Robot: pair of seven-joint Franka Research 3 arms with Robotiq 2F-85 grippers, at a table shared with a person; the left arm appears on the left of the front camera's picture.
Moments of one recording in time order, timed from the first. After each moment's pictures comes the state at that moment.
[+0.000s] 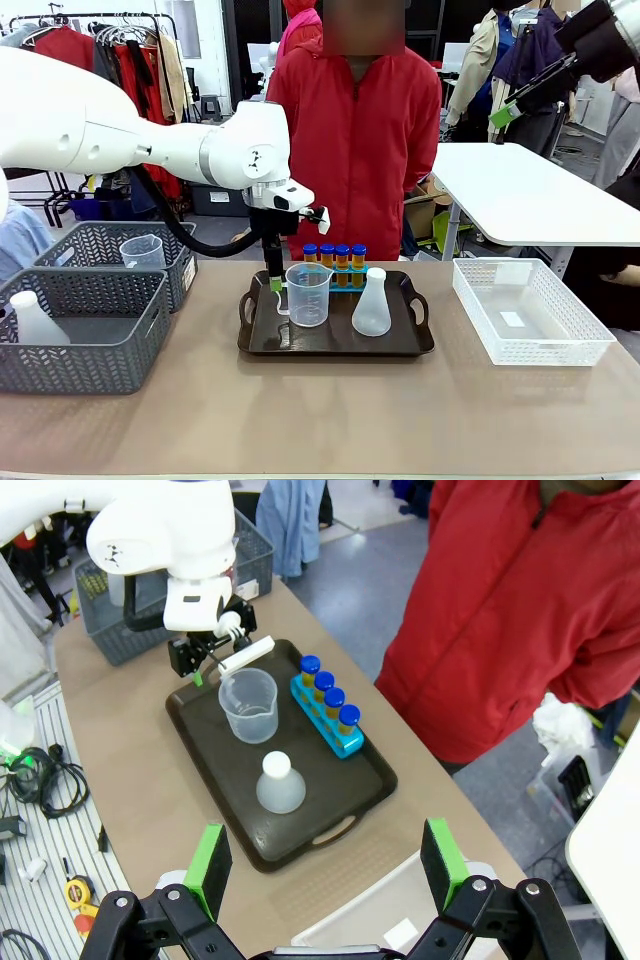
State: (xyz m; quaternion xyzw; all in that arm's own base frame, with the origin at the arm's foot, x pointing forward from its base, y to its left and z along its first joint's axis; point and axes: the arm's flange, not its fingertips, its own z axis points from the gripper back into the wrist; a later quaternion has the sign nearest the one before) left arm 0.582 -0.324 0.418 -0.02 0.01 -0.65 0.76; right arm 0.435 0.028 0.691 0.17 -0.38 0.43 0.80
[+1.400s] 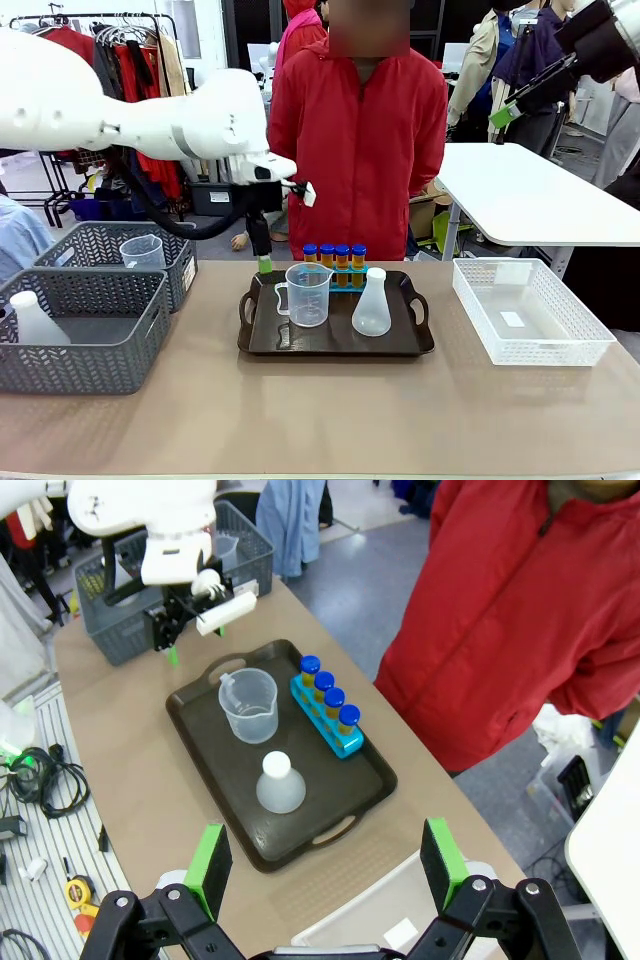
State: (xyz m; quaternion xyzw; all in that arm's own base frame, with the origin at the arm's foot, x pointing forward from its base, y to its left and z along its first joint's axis) left arm 0.568 -0.288 0.474 -0.09 0.01 -0.61 0.79; right arm 0.435 0.028 0.690 0.17 -0.38 0.43 0.80
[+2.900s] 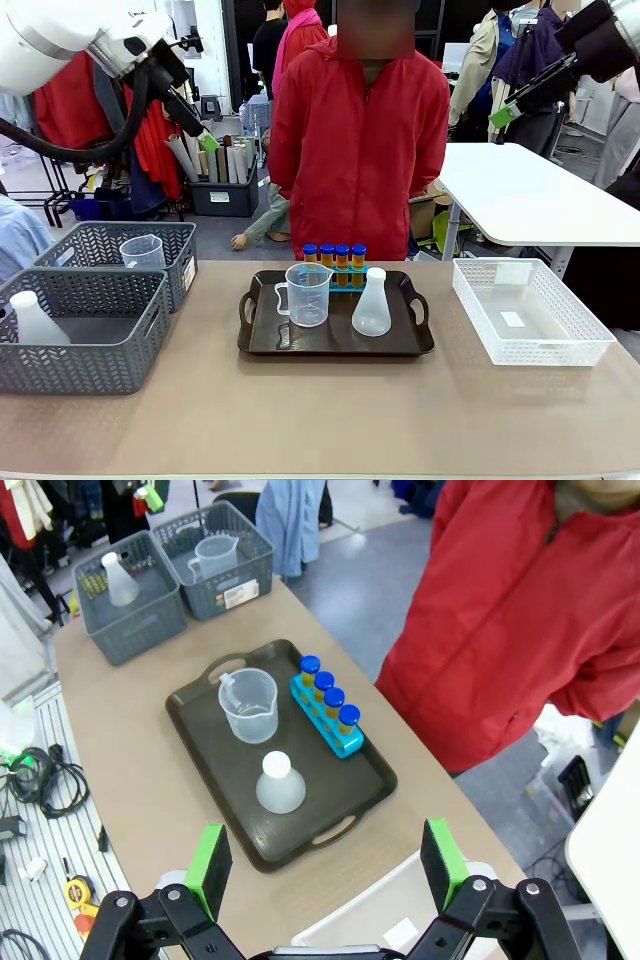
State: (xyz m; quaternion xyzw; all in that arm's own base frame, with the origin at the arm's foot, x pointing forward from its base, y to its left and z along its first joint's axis) left arm 0.565 -0.136 0.660 -0.15 -0.28 -0.55 0.77; right arm 0.435 0.028 0.691 0.17 -0.38 0.43 0.80
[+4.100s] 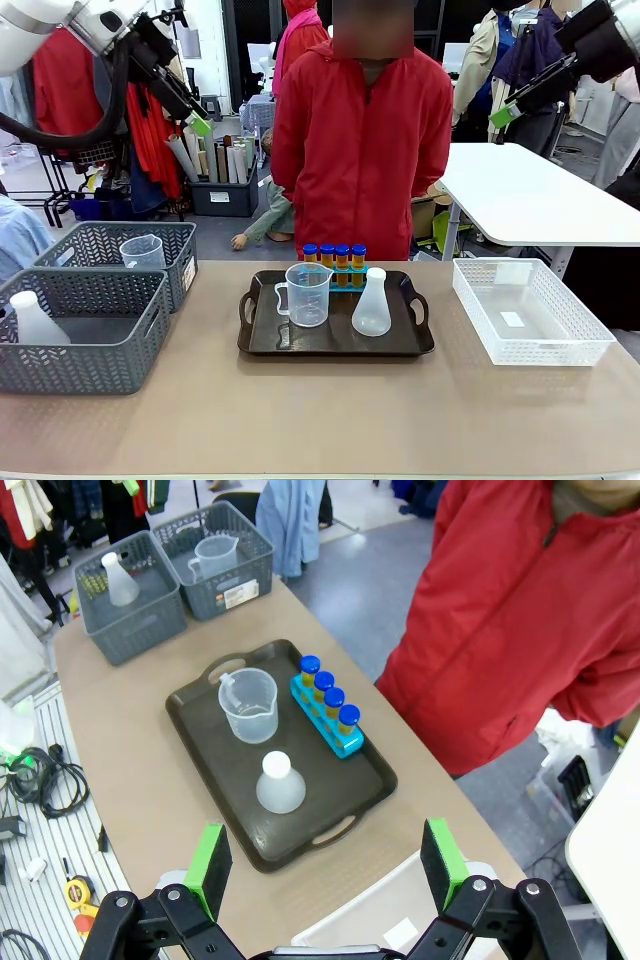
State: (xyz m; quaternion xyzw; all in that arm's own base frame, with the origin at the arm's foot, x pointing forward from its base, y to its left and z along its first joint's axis) left arm 0.546 -0.129 0.691 -0.17 -0.29 -0.60 0.73; right arm 0.435 0.028 0.691 0.17 -0.38 0.43 0.80
